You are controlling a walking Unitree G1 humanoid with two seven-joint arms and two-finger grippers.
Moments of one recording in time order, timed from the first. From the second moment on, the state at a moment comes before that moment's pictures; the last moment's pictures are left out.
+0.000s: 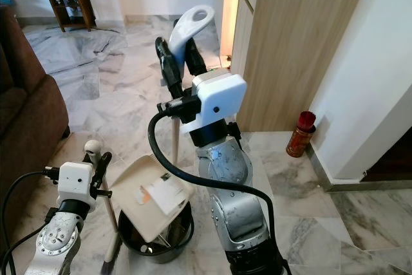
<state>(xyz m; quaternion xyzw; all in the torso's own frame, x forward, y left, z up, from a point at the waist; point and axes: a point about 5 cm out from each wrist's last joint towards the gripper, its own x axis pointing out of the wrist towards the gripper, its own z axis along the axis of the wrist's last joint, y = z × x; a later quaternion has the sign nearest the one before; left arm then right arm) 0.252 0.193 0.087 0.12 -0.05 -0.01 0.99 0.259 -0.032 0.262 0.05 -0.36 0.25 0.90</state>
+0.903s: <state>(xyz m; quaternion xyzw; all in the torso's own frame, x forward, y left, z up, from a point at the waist) 0.253 0.191 0.087 0.12 -0.05 -0.01 0.99 0.243 -0.014 0.265 0.01 -0.39 0.29 0.87</state>
